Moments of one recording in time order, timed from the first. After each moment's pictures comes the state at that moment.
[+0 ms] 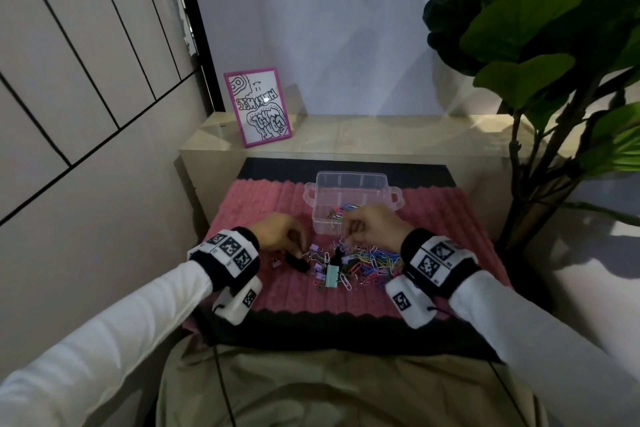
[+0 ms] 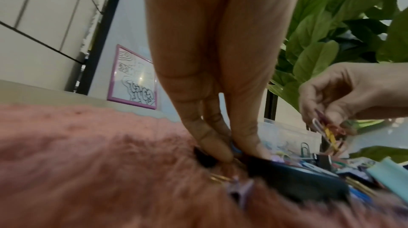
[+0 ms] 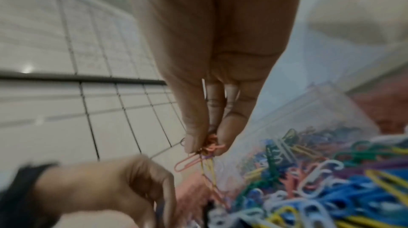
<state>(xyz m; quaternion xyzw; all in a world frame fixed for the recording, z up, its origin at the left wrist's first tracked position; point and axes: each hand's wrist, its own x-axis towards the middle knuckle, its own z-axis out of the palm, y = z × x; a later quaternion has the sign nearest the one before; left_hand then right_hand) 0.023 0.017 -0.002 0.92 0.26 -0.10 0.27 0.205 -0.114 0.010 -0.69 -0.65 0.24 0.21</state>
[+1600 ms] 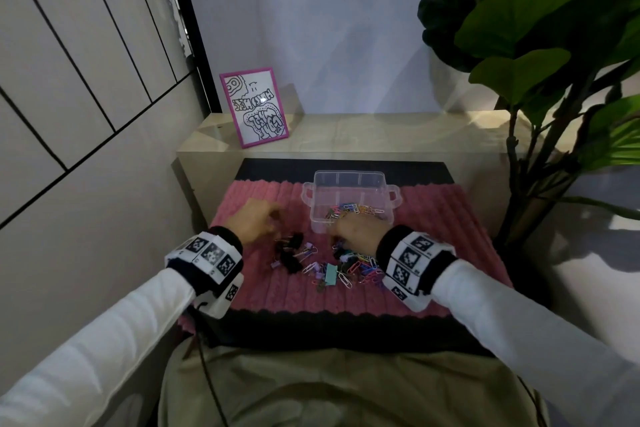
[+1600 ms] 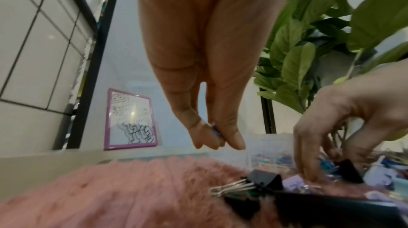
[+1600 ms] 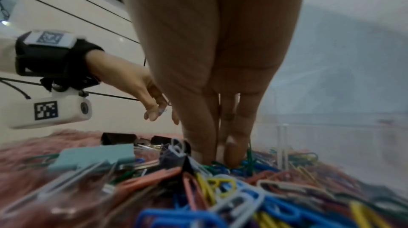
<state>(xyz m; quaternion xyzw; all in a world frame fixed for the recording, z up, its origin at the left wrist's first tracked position) 0.006 0.023 0.014 0.92 0.34 0.00 0.16 0.187 -0.103 0.006 -0.65 -0.75 0.13 0.02</state>
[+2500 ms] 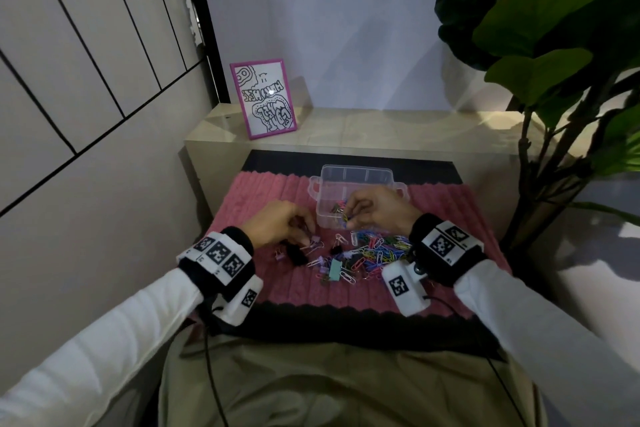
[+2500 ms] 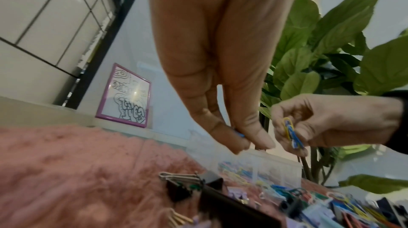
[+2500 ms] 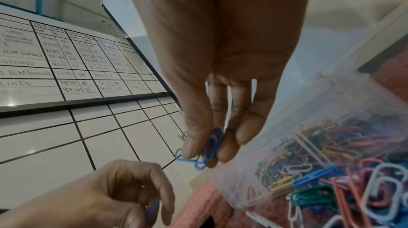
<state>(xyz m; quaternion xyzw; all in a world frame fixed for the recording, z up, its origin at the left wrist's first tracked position) 0.014 -0.001 0.012 0.92 0.27 0.01 0.29 0.211 -0.107 0.021 -0.65 -0.58 0.36 0.33</state>
